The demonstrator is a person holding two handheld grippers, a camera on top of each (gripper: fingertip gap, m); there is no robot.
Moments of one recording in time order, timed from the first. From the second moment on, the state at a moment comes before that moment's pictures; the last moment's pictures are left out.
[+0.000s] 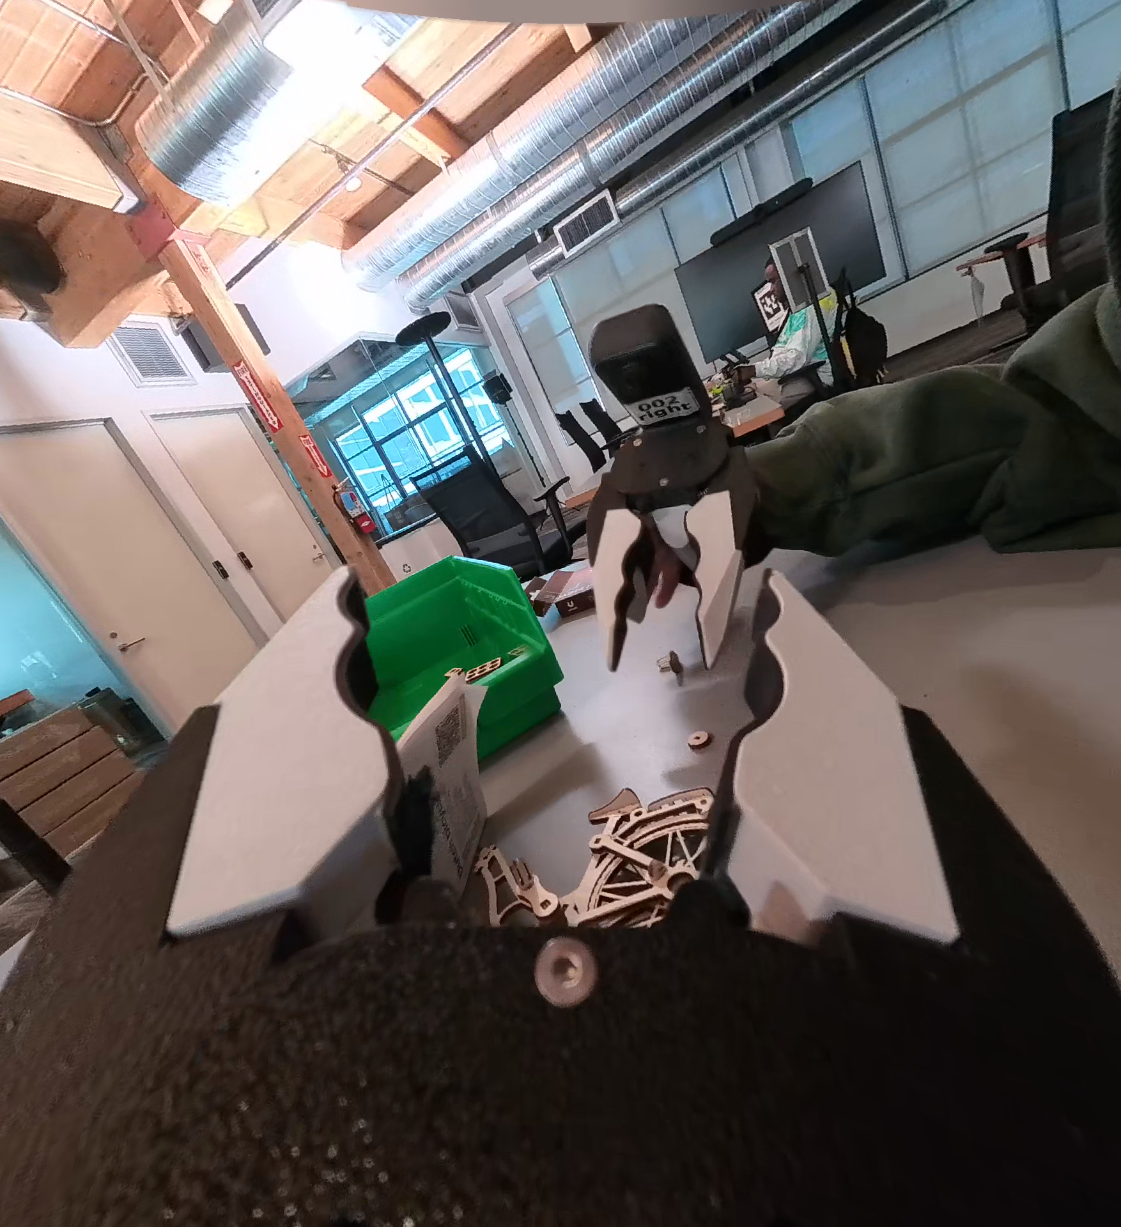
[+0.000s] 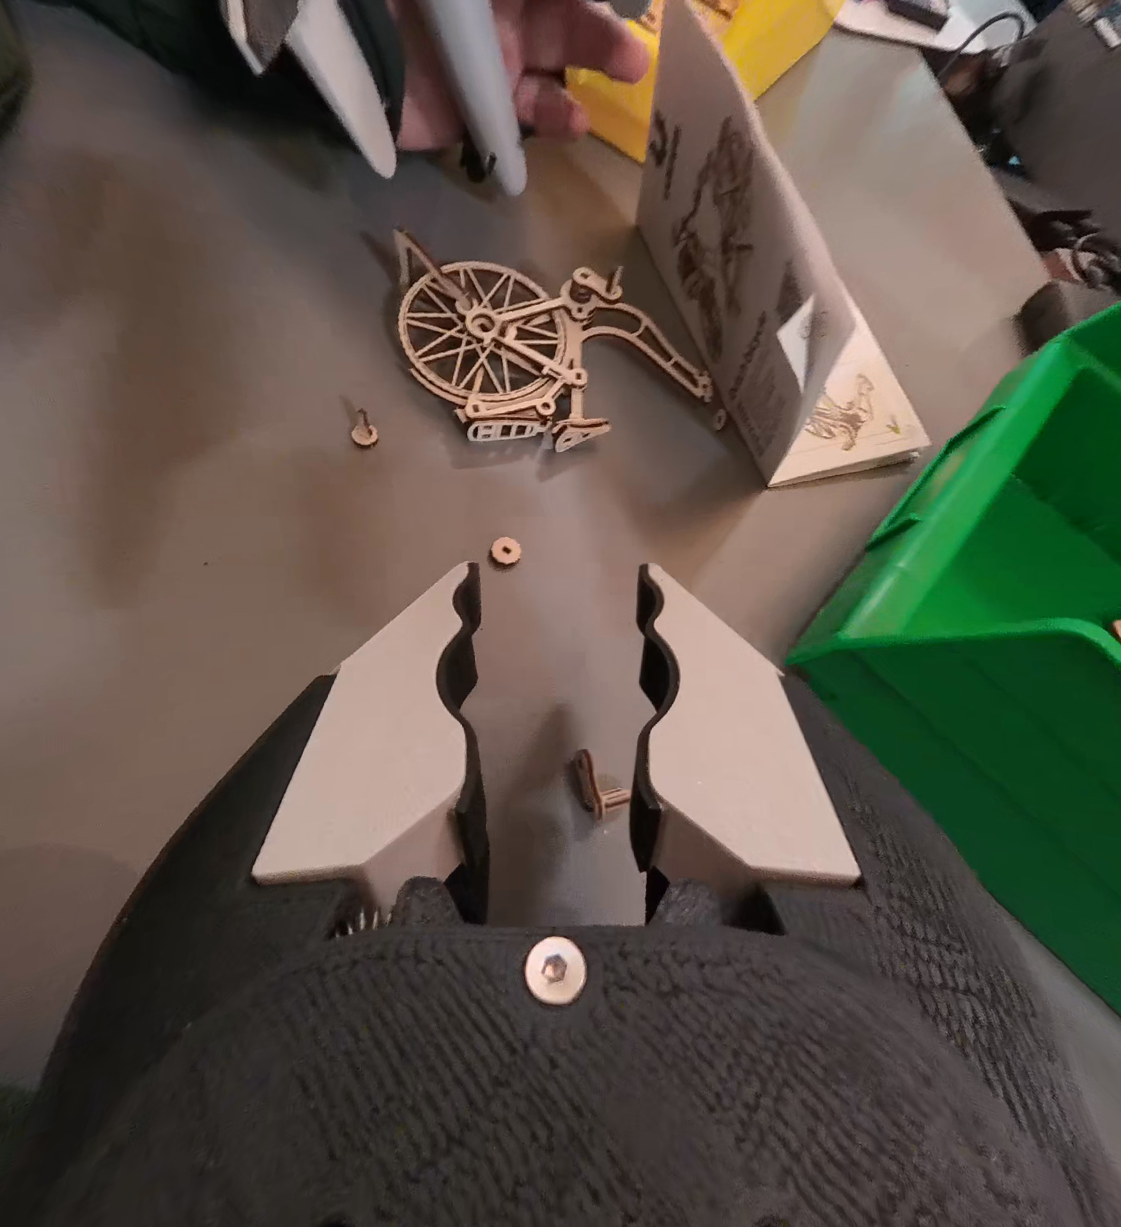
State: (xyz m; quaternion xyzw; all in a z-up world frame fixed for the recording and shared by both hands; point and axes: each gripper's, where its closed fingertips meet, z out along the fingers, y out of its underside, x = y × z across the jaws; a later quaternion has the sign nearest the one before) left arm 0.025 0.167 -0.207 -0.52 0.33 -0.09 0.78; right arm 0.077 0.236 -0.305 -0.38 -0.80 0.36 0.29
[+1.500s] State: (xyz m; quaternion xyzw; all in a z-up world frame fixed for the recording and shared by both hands) left arm 0.039 0.170 -0.222 -0.54 0.36 -0.10 0.76; right arm 0.066 0.210 -0.332 -0.37 -0.82 0.36 0.23
